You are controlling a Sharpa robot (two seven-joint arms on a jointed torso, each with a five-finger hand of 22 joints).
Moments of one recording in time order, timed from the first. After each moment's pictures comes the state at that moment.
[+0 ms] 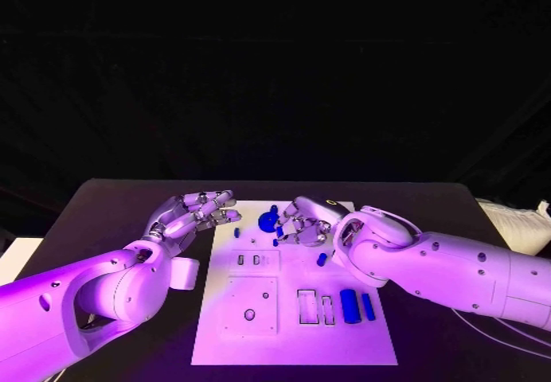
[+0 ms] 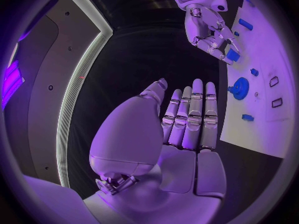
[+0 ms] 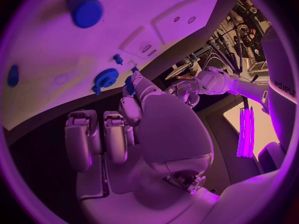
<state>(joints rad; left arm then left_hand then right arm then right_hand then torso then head) 1.14 -0.92 -0.02 1.71 0.06 -0.37 0.48 1.42 -0.04 0.15 0.13 0.24 1.00 0.22 0.07 0.07 1.07 0.17 0.07 0.07 1.14 0.12 0.15 0.14 0.17 0.90 0.23 0.25 0.08 1.12 -0.76 0.03 1.56 -1.45 -0.37 -0.14 1.39 -0.01 0.22 0.06 0.13 1.15 0.10 0.11 0.08 1.40 0.02 1.09 1.29 1.47 -0.07 1.56 1.31 0.03 1.47 0.04 1.53 1.31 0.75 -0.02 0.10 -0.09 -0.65</state>
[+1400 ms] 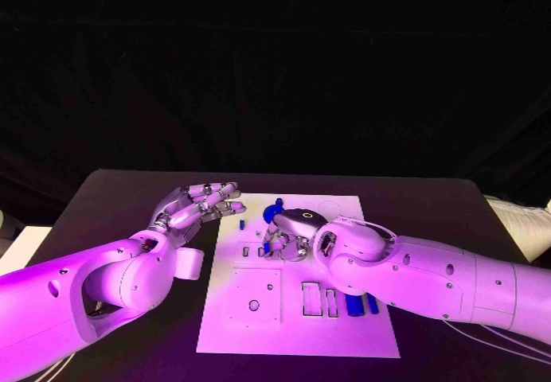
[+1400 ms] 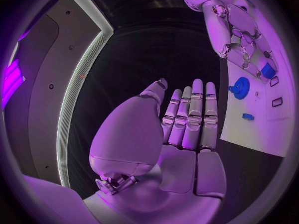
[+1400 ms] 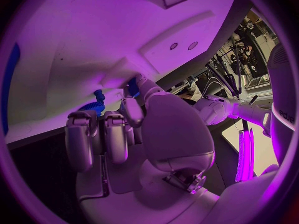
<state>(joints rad) 1.14 -0.92 -0.02 1.71 0.06 -0.36 0.48 1.42 -0.04 0.15 0.13 0.24 1.00 0.22 0.07 0.07 1.06 0.17 0.07 0.07 1.14 0.12 0.14 0.14 0.17 0.90 0.23 0.25 0.08 1.08 -0.63 0.01 1.51 -1.62 -0.25 -0.23 1.33 -0.03 0.23 0.09 0.13 1.15 0.09 0.11 0.08 1.41 0.00 1.09 1.29 1.47 -0.07 1.56 1.31 0.03 1.47 0.04 1.53 1.31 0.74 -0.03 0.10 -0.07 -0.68</state>
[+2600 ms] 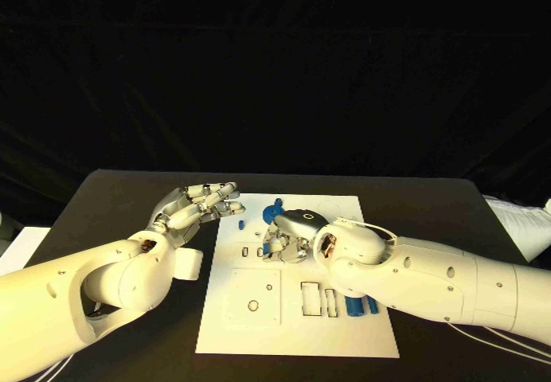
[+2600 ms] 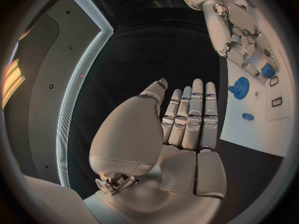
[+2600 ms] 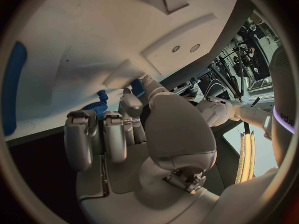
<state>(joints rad) 1.14 -0.92 -0.02 1.71 0.06 -0.36 0.48 1.42 -0.04 0.15 0.13 0.24 0.99 0.22 0.07 0.07 1.06 0.17 0.07 0.07 1.14 0.12 0.14 0.14 0.17 0.90 0.23 0.25 0.08 1.08 -0.64 0.01 1.53 -1.65 -0.26 -0.27 1.24 -0.11 0.17 0.15 0.12 1.05 0.12 0.07 0.07 1.37 0.04 0.94 1.20 1.47 -0.04 1.56 1.31 0.03 1.47 0.06 1.52 1.31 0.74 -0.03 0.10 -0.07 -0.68</state>
